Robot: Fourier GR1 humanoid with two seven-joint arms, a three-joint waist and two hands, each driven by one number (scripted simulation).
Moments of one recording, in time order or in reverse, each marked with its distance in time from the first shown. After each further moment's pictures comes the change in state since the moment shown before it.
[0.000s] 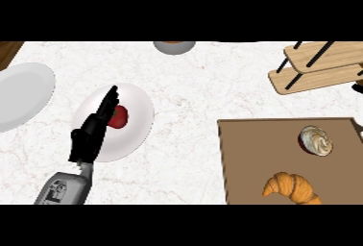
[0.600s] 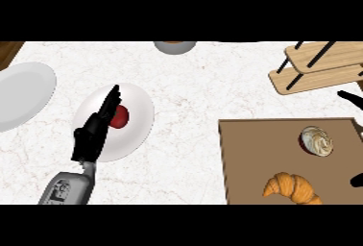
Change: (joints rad) left arm -0.003 -0.047 0.036 -0.003 -0.050 -0.032 0.009; right arm -0.003 0.144 -0.022 -0.030 0.145 0.058 0.042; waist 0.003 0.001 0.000
